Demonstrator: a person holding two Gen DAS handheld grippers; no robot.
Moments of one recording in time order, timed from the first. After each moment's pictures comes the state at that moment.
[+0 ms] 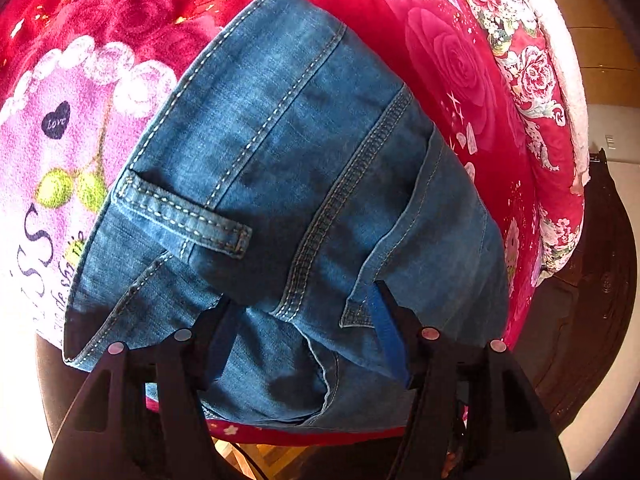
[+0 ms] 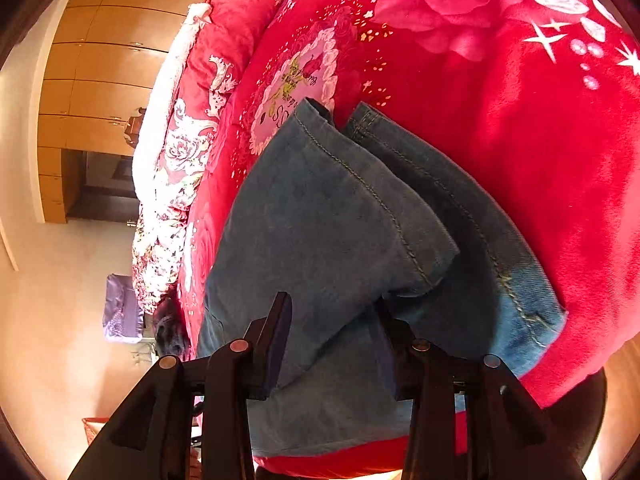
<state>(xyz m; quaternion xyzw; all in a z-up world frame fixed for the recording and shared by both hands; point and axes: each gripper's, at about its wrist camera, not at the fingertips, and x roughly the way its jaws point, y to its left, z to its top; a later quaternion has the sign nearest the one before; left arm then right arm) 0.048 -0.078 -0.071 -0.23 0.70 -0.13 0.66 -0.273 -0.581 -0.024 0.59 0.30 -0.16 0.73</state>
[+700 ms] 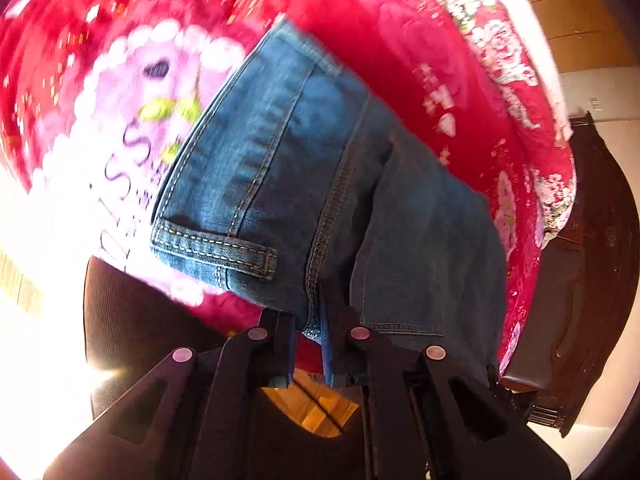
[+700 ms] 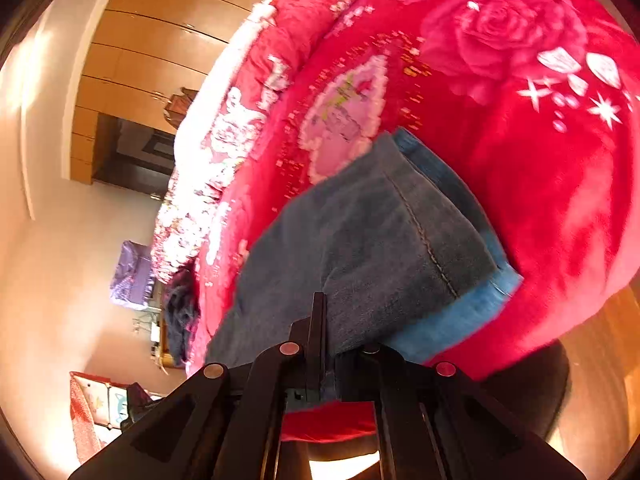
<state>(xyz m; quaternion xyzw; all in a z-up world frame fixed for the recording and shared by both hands) -0.028 -0.028 -0.052 -0.20 0.71 -0.14 0.66 -0.339 -0.553 0.001 0.54 0.32 -0.14 0.76</state>
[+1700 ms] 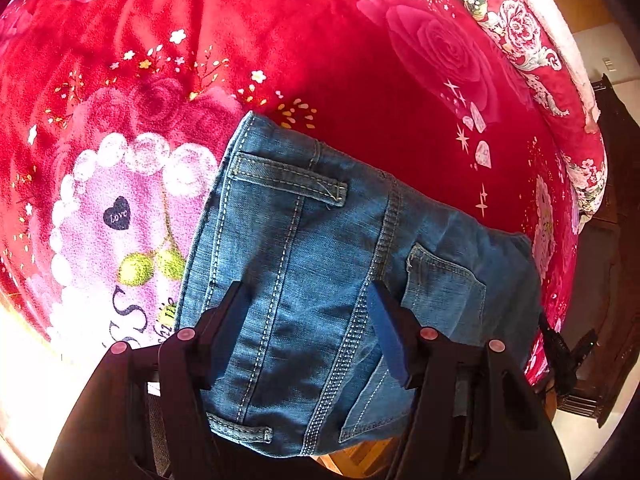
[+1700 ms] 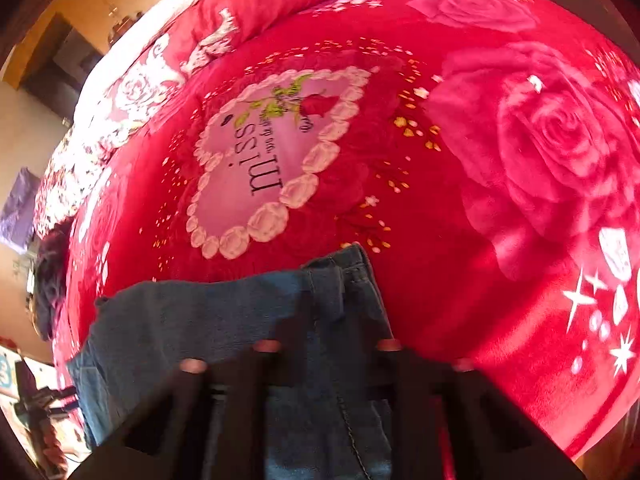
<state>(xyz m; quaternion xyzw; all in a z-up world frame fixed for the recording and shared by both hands) 0.061 -0.056 -0.055 -0.10 0.69 -0.16 0.70 -0.209 -0.635 0.007 0.32 0.42 -0.24 0.82</state>
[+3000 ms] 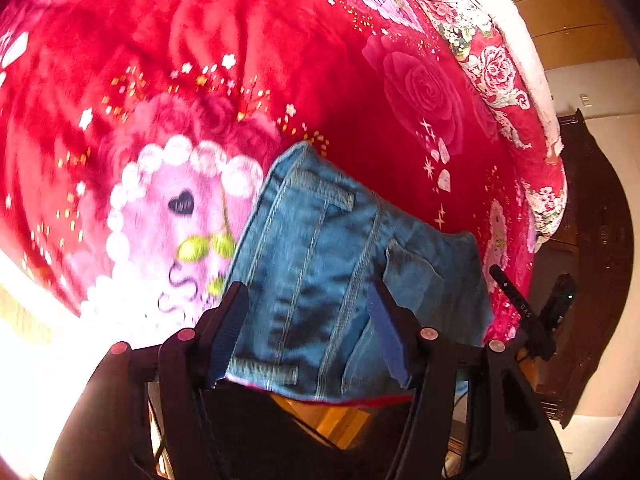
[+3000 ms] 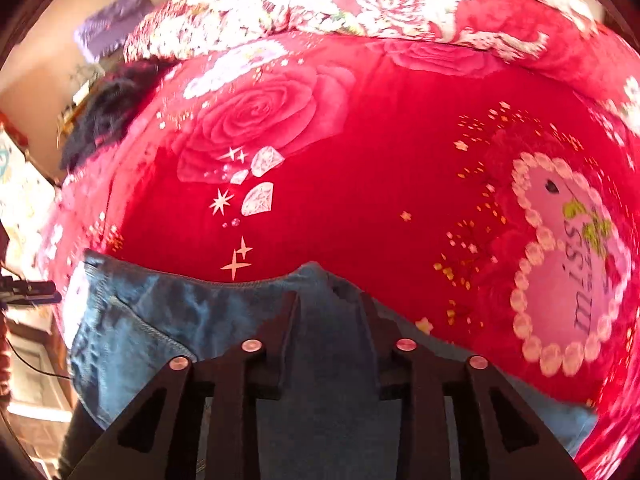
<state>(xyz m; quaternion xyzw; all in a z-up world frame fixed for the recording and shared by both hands) 0.041 0.019 -0.016 -0.20 0.68 -0.19 0.68 -0.058 -0.471 0.048 0.16 0.50 -0.04 0.85</state>
